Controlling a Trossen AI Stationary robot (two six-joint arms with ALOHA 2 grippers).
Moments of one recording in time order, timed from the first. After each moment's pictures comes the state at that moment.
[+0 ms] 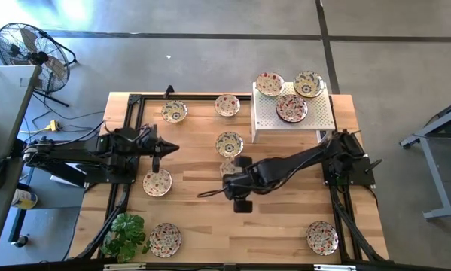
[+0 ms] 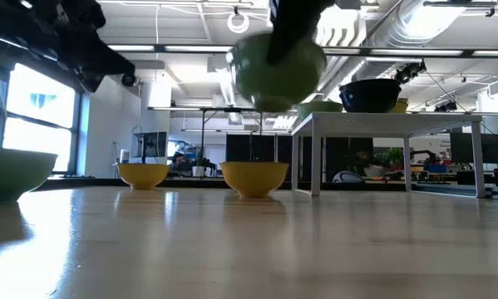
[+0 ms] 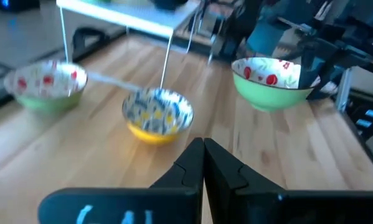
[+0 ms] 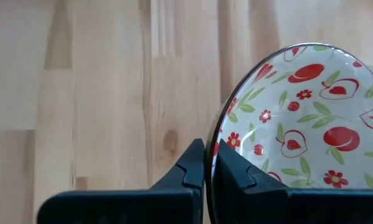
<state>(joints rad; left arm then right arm) 0.07 0.40 0.35 -0.18 -0.09 -0.24 0.30 1.92 1.73 -0.97 0.24 0.28</state>
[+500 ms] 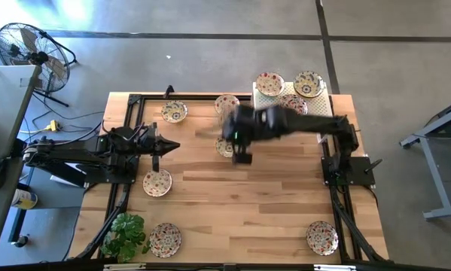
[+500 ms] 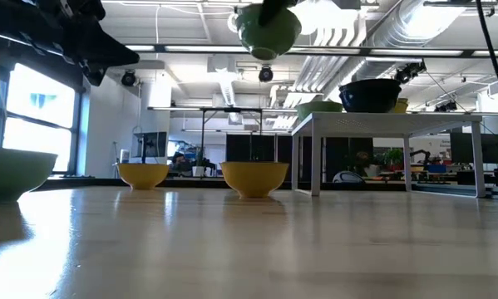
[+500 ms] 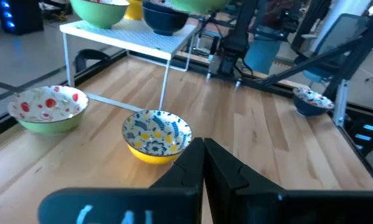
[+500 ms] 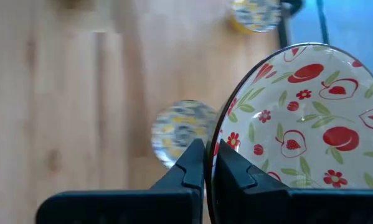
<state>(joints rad) 0.07 0.40 0.35 -0.11 -0.10 -0.21 0.02 1.92 2.19 -1.31 0.30 -0.03</state>
